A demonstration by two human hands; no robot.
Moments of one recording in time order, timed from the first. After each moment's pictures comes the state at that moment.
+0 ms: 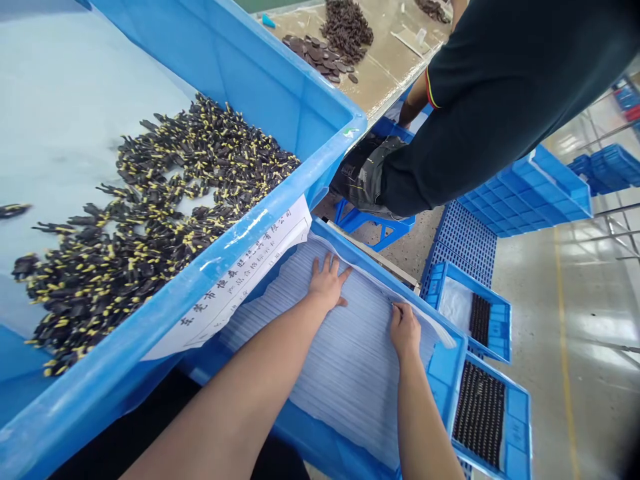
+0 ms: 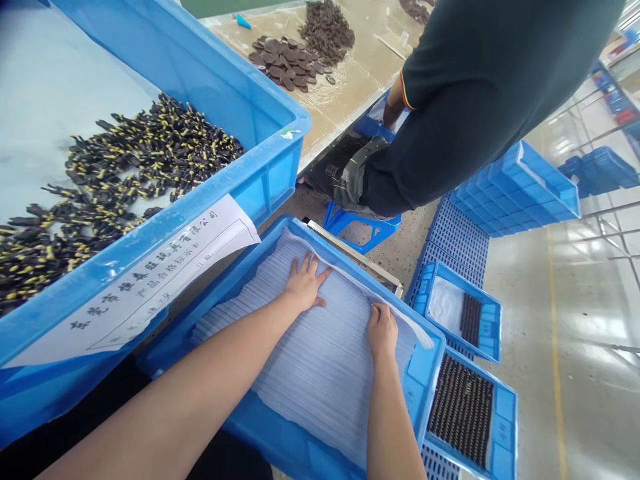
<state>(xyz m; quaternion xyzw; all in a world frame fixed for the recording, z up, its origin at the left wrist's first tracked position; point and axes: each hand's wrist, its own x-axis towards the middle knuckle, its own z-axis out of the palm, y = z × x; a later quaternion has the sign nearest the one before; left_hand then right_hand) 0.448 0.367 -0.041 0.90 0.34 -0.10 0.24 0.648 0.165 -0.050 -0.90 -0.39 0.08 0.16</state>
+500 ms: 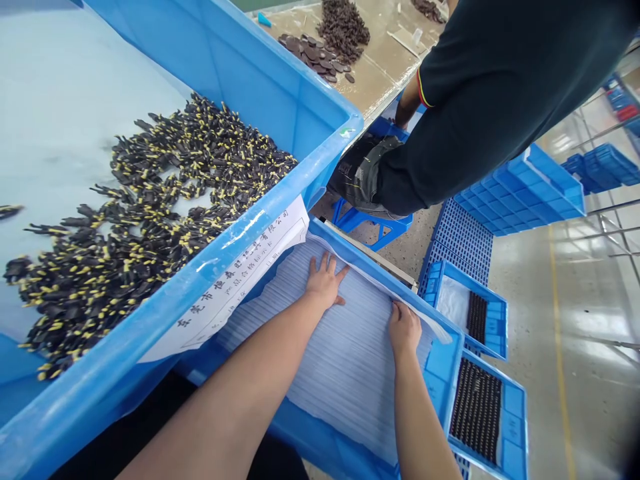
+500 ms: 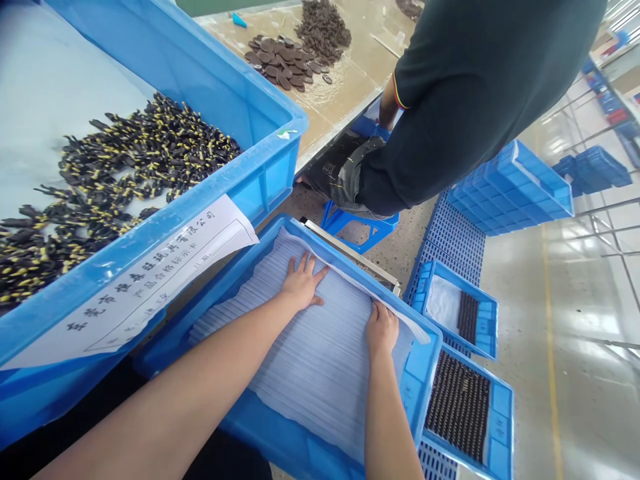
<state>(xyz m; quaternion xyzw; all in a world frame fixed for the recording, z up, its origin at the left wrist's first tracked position) 0.446 0.368 -0.041 0.90 0.35 -0.09 0.24 0.643 0.167 -0.050 -0.93 -0.36 0.02 0.09</state>
